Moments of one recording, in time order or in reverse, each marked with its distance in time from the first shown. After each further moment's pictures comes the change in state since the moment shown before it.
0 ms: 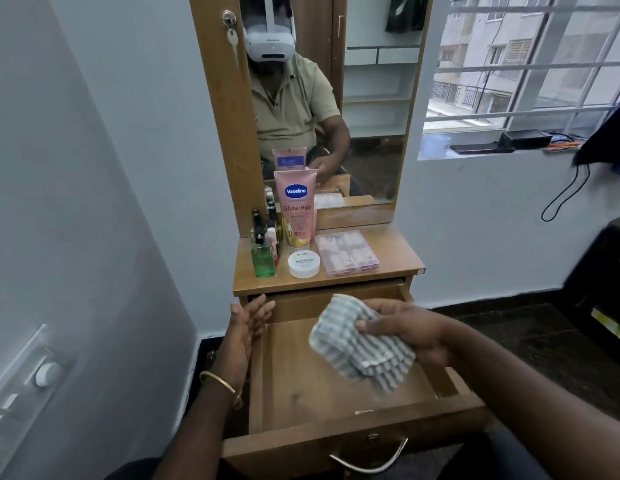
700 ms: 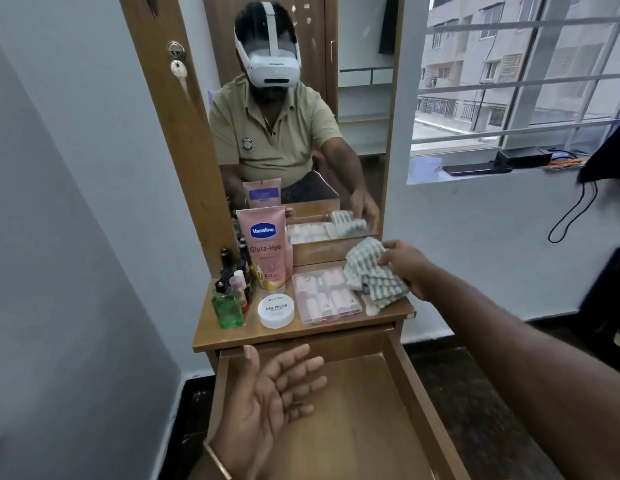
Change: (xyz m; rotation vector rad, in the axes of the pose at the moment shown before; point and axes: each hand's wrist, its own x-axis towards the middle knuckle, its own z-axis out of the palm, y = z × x) left_hand 0.004 0.026 0.085 -0.170 -0.243 -0.277; right_hand 0.076 -0.100 -0.140 -0.165 0.826 -0.158
